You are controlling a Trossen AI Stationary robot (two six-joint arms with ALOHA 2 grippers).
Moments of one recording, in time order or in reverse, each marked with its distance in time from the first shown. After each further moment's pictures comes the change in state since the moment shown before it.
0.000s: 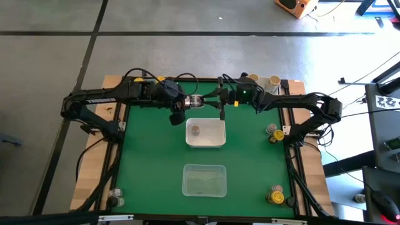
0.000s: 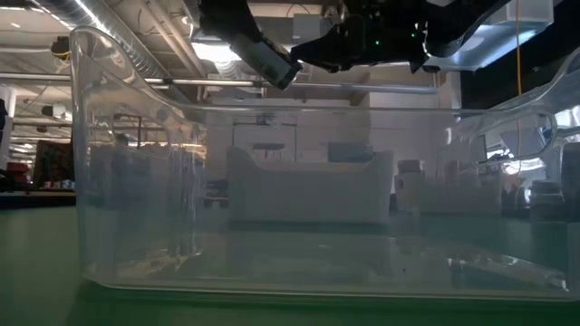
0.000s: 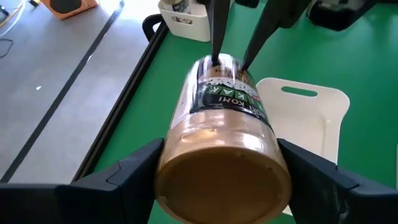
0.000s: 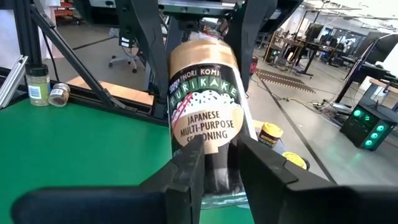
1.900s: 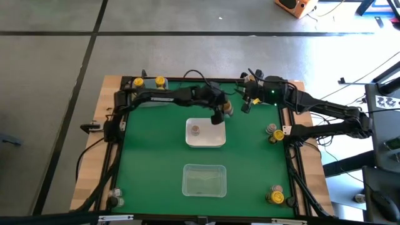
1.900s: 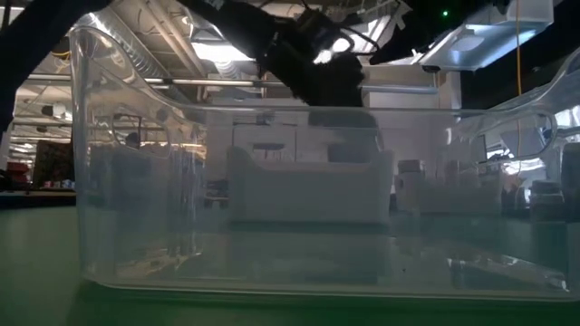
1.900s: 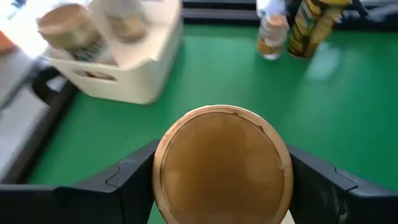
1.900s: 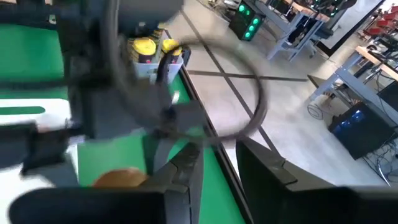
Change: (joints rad) left arm 0.135 0.669 0.187 0.619 0.345 0.169; right arm -0.006 -0.489 -0.016 -0.766 0.580 -0.046
